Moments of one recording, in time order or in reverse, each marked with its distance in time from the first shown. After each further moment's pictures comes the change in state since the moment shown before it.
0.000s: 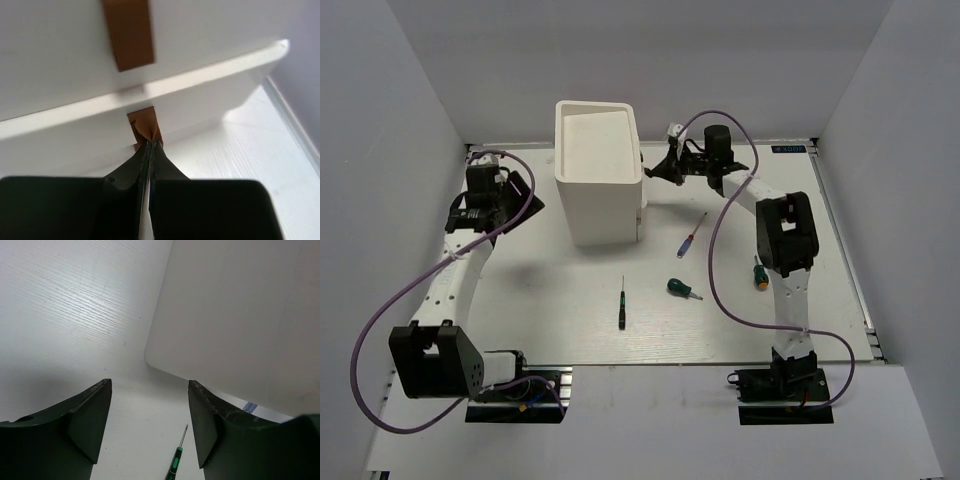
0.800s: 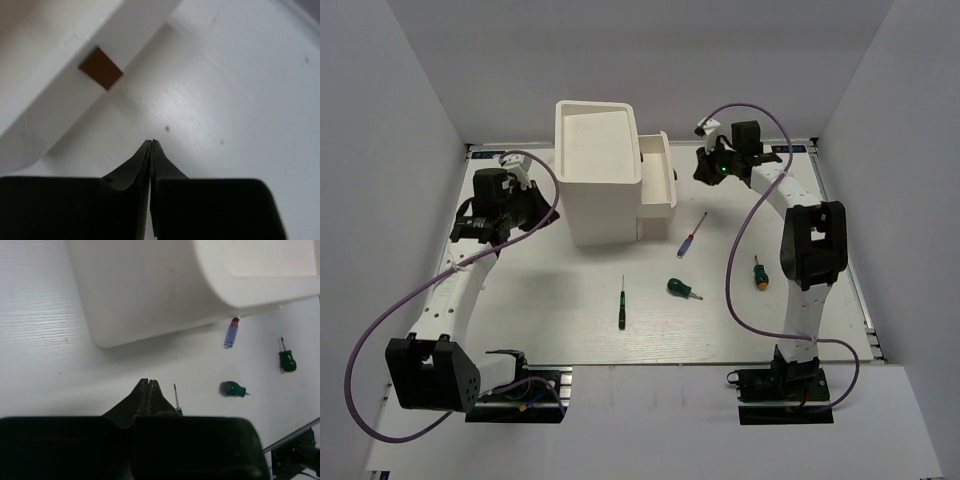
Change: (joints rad) left arm -0.062 -0.073 -0.058 0.063 0.283 0.229; right arm -0.095 -0.221 -0.073 -0.466 0.439 -0.012
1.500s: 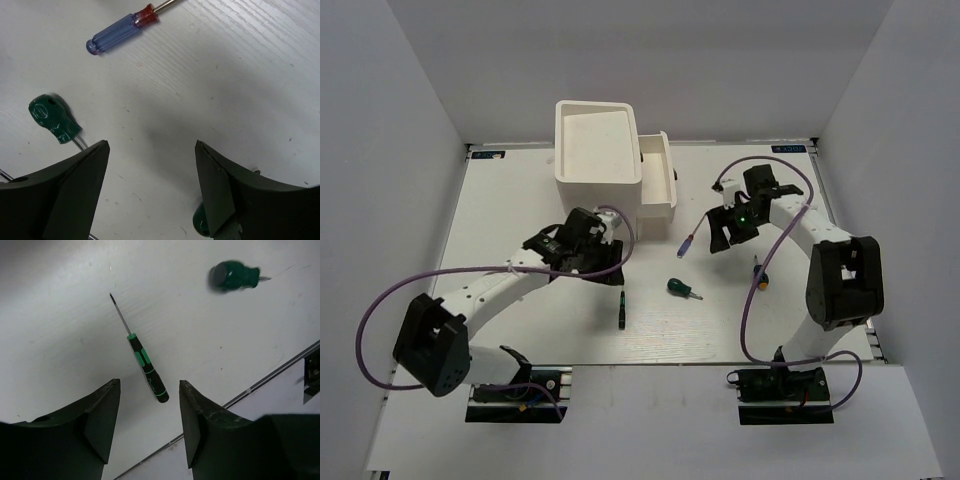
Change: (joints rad) left arm -0.532 0.092 -0.145 -0.053 -0.106 -0.003; right arm -0.012 -0.353 -0.443 -0.442 0.145 0.124
